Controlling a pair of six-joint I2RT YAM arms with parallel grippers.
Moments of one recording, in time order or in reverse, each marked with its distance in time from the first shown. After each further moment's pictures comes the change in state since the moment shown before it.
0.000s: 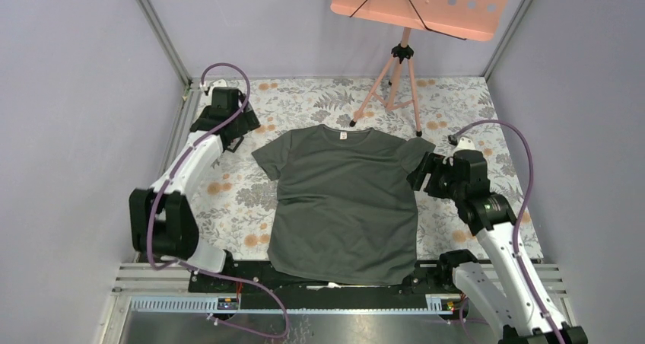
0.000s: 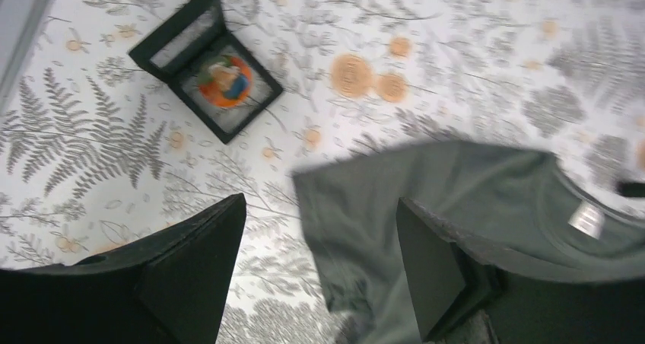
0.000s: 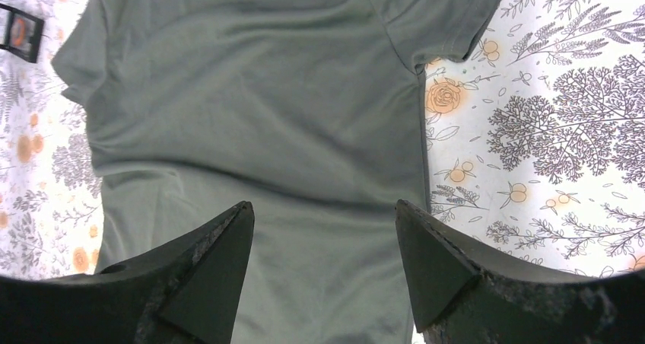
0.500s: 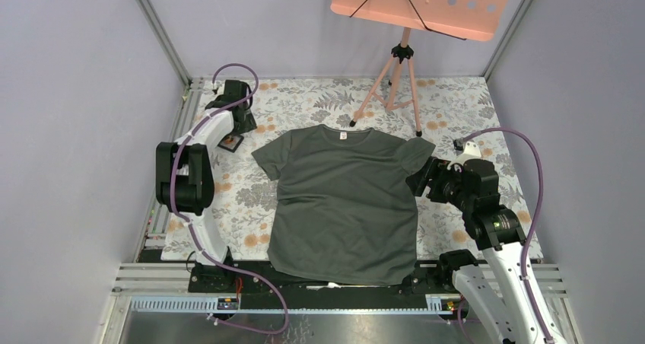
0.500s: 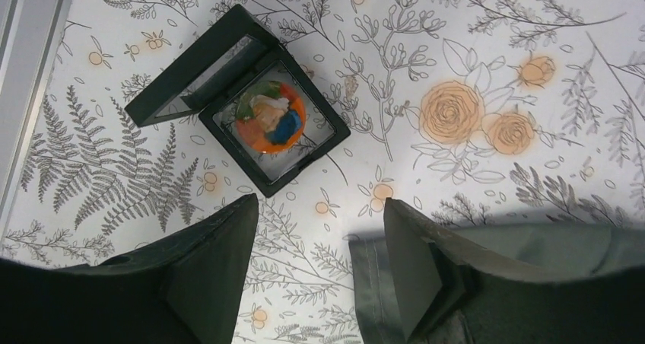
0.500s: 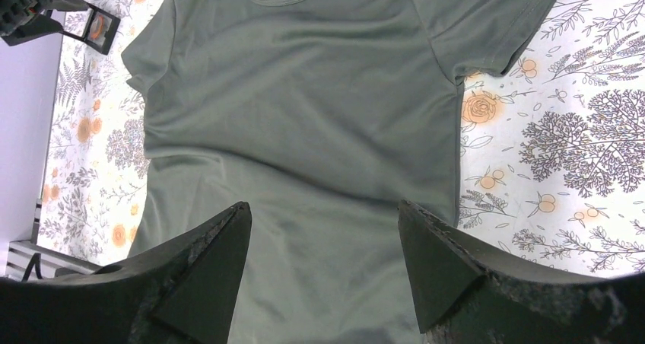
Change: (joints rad) left arm 0.064 0.415 0.238 -0.095 -0.114 0.060; right arm 0.000 -0.154 0.003 -0.029 -0.083 -0.006
